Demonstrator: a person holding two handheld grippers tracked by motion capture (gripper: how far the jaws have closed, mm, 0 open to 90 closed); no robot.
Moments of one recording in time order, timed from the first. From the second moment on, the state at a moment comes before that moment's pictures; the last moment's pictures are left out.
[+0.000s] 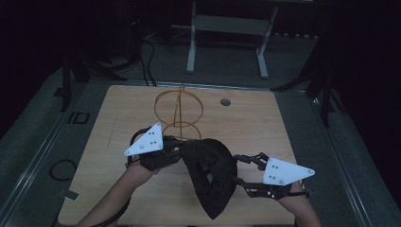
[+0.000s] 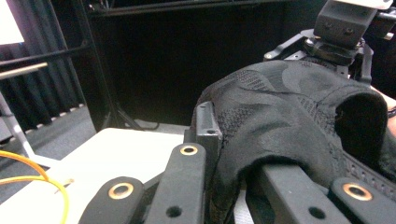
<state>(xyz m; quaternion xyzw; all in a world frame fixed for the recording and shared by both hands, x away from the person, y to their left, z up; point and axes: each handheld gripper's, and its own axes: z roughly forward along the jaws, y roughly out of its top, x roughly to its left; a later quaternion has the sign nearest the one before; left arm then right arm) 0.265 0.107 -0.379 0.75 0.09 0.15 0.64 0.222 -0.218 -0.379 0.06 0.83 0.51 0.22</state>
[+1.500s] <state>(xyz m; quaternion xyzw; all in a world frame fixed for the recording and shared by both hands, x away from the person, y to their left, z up) 0.278 0.121 -0.391 0.75 0.19 0.18 0.60 0.226 -0.239 -0.364 0.14 0.78 0.57 0.22</state>
